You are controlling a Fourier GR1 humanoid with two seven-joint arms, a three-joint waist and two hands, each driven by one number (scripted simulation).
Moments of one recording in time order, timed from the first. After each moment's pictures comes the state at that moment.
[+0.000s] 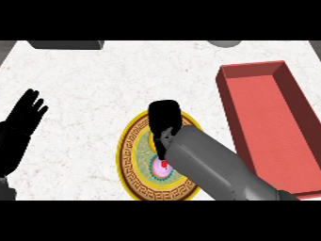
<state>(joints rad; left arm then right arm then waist) -0.03 0.26 0.17 -1.66 0.25 -0.07 0.27 -0.86 0.00 0.77 -0.97 0.54 0.25 0.87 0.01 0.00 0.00</state>
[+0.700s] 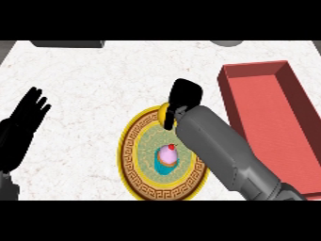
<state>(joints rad) -0.06 0.25 0.17 -1.63 0.24 -0.08 0.28 -0.93 0.00 0.56 -0.76 0.58 -0.04 1.02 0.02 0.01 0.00</state>
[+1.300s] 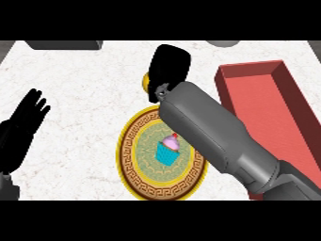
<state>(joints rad) -0.05 0.24 0.18 -1.63 0.23 -0.08 0.28 -1.14 -0.01 0.57 -0.81 0.73 -0.09 1.11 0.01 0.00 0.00</state>
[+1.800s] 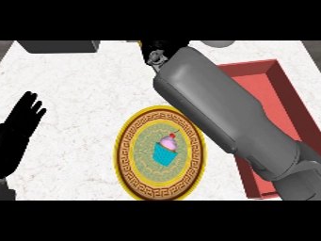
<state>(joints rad) -0.03 0.24 0.19 -1.66 0.24 -0.07 0.30 -1.32 -0.07 0.50 -0.89 0.92 -0.04 1.20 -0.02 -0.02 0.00</state>
